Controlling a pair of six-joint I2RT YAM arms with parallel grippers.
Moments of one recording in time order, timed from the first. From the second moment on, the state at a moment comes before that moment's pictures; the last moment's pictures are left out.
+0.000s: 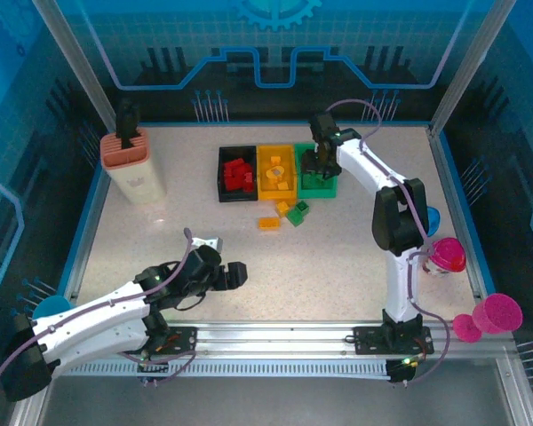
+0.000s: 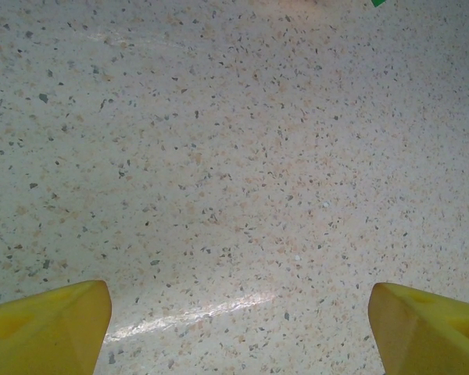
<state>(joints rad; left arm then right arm) -0.86 0.81 0.43 -0.48 -0.11 -0.93 0.34 2.13 1.86 -0.86 0.08 0.36</state>
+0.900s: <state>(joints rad) -0.87 0.90 0.49 -0.50 -0.14 -0.88 0.38 1.80 1.48 -0.70 0.00 0.37</state>
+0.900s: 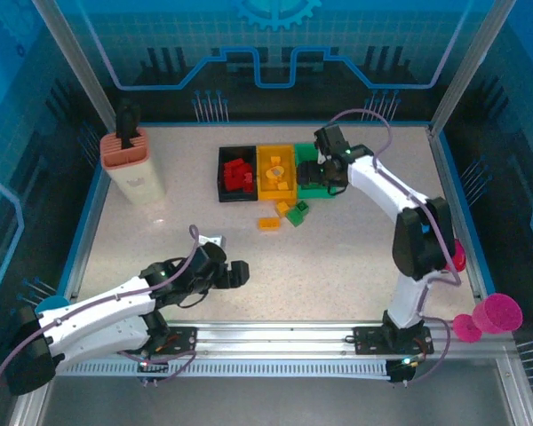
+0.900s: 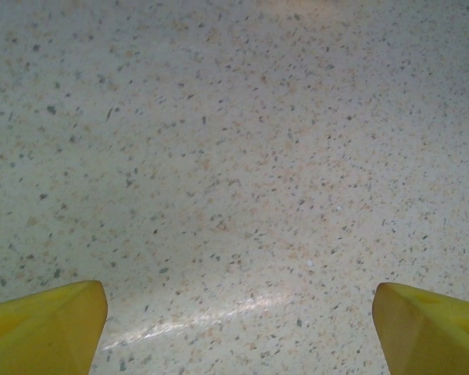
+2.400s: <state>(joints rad) -0.69 2.05 1.45 -0.71 -0.15 -0.68 0.55 0.84 0.51 -0.52 0.08 0.54</state>
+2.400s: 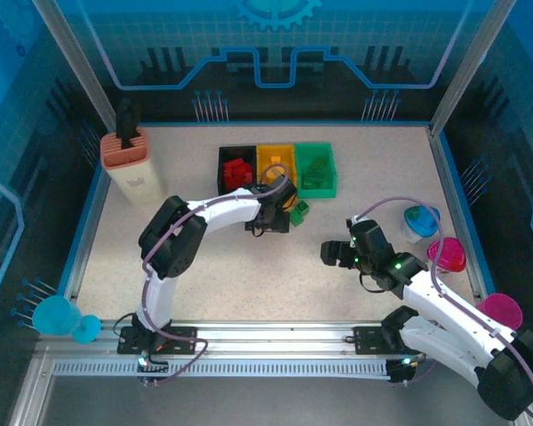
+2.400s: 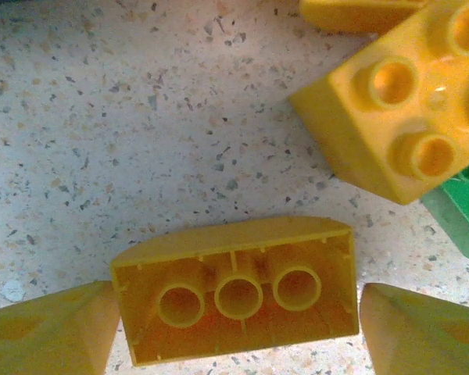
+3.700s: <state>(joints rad) -0.55 2.16 2.01 -0.83 -0.18 -0.51 0.56 0.76 0.46 -0.56 0.08 0.58</state>
